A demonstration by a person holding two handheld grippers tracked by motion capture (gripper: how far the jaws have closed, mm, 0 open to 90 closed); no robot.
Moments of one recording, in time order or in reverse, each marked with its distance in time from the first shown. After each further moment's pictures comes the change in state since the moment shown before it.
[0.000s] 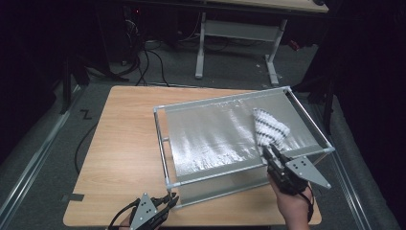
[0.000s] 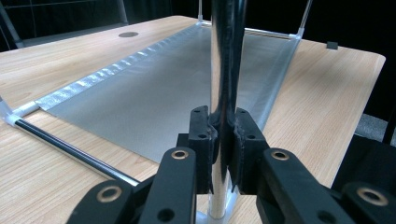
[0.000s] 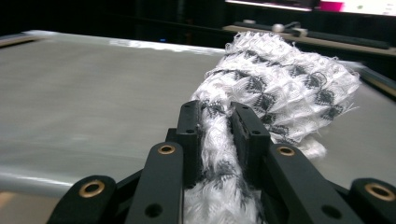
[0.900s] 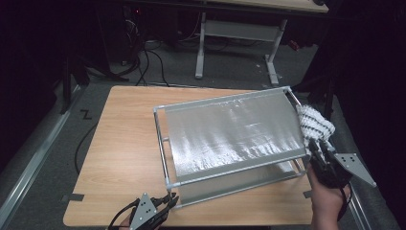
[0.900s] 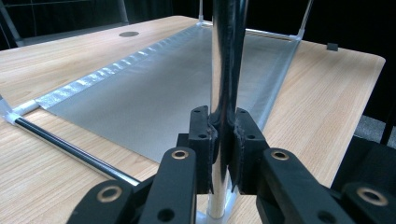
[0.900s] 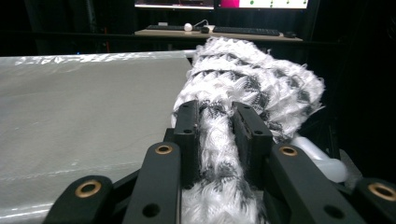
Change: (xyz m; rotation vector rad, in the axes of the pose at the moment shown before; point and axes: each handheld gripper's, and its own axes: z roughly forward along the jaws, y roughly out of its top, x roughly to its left) left arm 0.000 0.000 0.000 -0.002 0.000 -0.007; right arm -0.104 -0.014 -0.022 -0.021 -0.328 0.120
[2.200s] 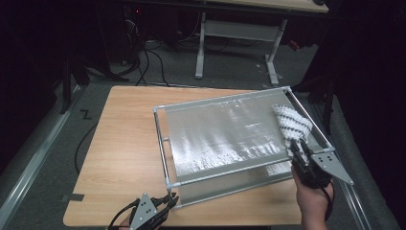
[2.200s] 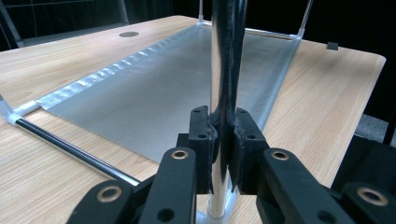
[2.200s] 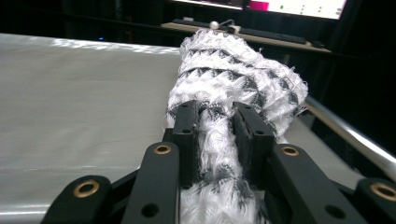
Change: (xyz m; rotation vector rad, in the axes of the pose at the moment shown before) left arm 0.000 0.000 0.000 0.004 0.002 0.007; right arm 0.039 0.002 0.000 0.011 0.056 -0.096
